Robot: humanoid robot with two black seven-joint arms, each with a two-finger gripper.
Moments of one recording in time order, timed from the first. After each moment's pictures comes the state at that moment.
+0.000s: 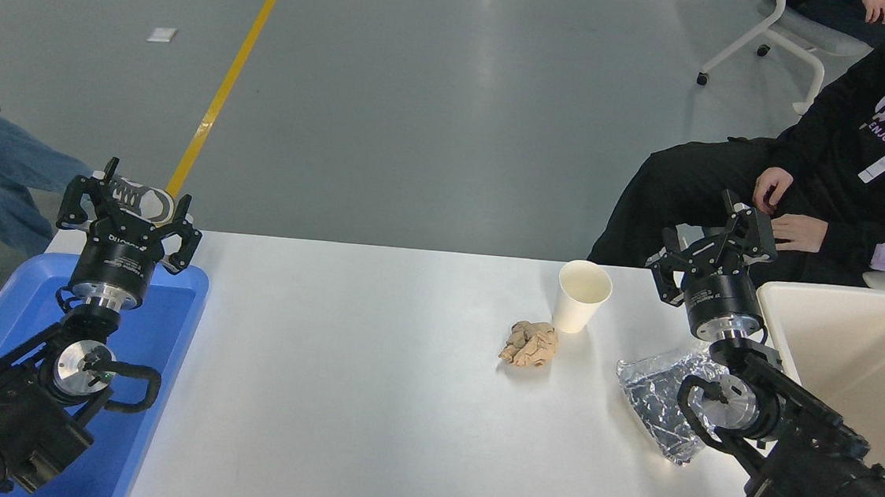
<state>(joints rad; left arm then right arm) -0.56 0.28 -0.90 -0.47 -0.07 -0.58 -0.51 0.59 -0.24 0.66 0.64 -0.12 0.14 0.66</state>
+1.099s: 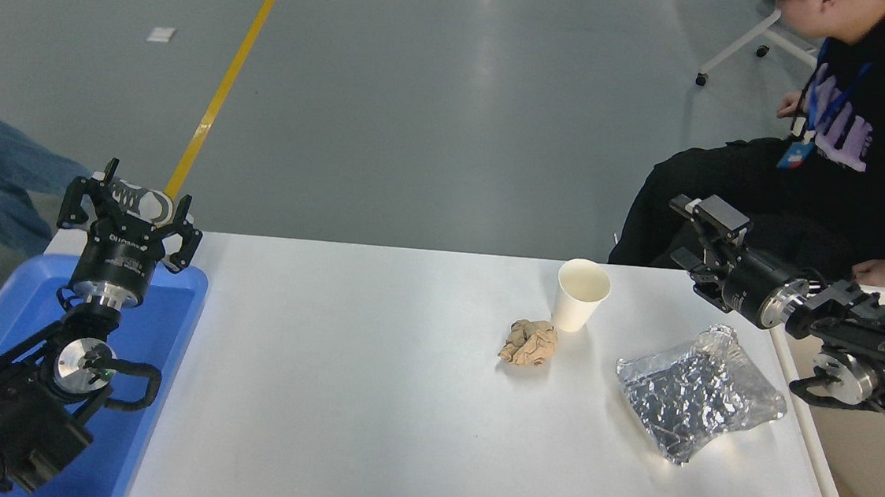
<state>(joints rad) -0.57 0.28 -0.90 -0.47 -0.07 -0.58 -0.51 1.25 -0.53 -0.82 0.83 0.04 0.16 0.66</state>
